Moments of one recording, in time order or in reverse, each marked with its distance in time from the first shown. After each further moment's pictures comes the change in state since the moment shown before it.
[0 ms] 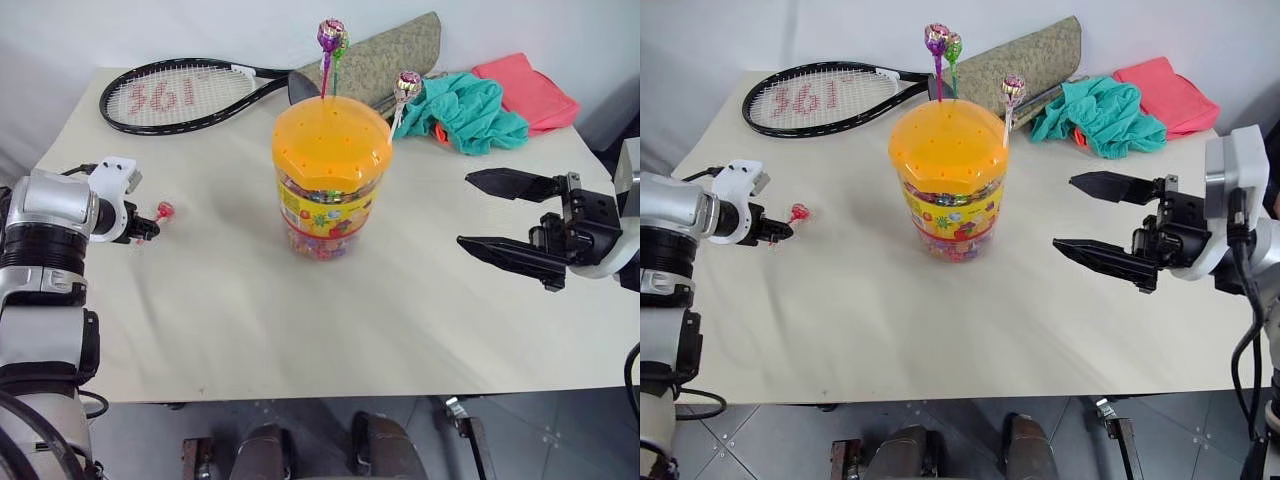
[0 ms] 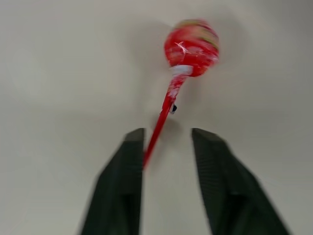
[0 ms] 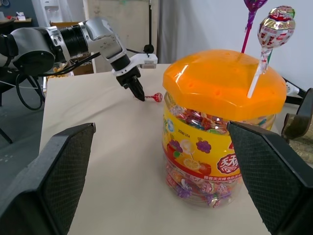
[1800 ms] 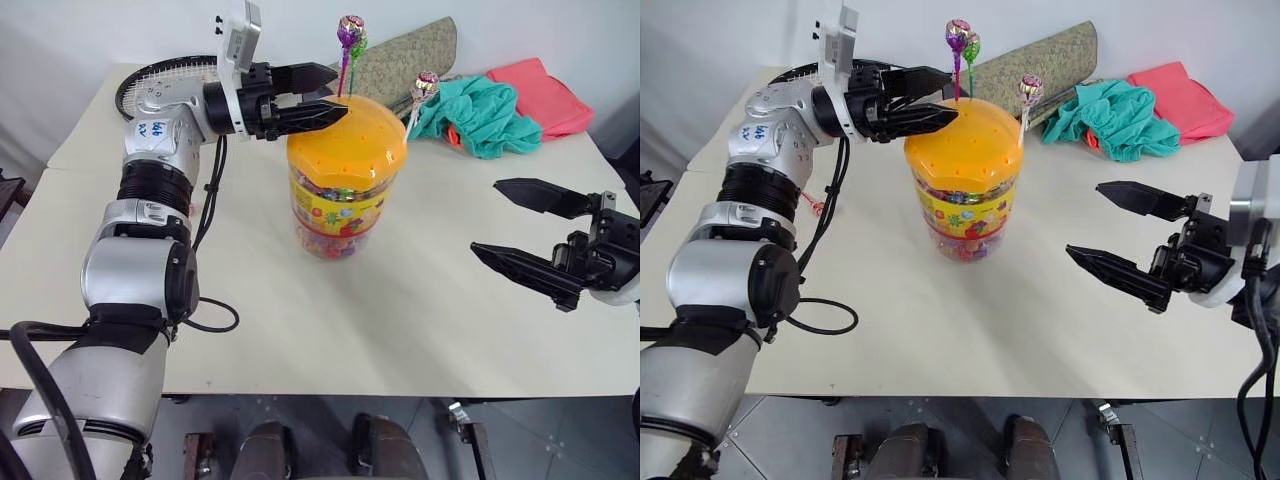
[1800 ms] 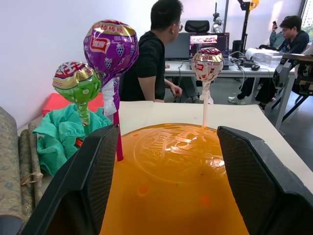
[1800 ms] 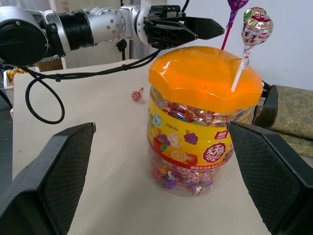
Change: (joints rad) left arm -0.366 -0.462 0.271 0.416 -0.314 -1.085 -0.575; right arm 0.231 0.007 -0.179 -0.186 0.057 -0.012 -0.176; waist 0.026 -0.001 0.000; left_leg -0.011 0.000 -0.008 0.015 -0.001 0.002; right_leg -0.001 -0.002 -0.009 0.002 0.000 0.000
